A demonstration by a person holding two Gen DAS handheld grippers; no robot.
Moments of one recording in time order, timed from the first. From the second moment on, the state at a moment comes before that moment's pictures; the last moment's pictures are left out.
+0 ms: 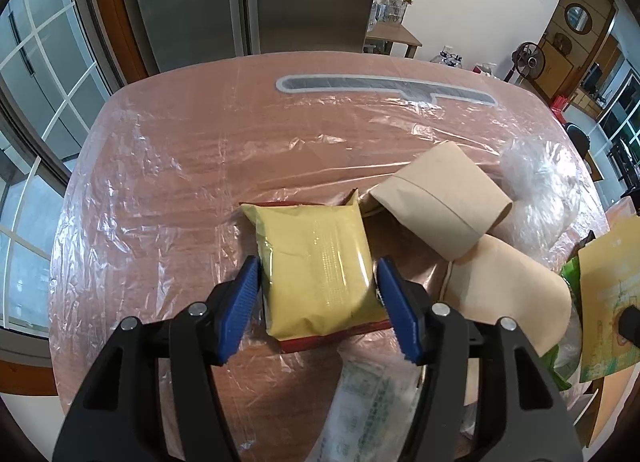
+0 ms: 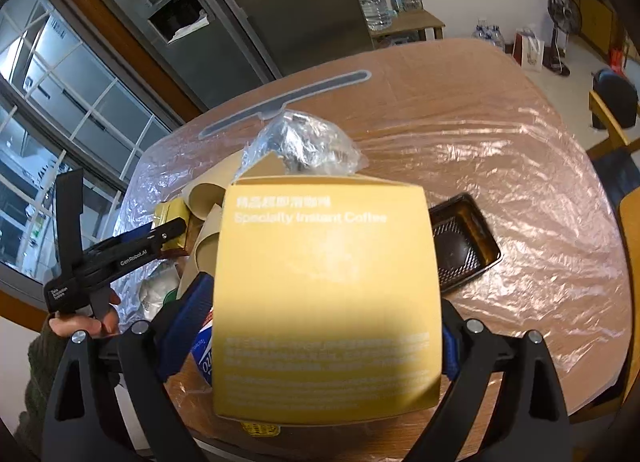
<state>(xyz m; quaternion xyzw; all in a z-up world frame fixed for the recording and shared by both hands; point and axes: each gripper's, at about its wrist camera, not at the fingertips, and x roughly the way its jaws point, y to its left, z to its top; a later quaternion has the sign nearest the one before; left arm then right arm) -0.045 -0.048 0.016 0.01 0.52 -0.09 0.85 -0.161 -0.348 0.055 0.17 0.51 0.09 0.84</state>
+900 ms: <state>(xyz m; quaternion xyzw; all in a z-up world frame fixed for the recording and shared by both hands) -0.091 -0.021 0.053 -0.03 0.47 -0.09 0.88 -0.174 -0.377 0.077 0.21 0.46 0.12 0.85</state>
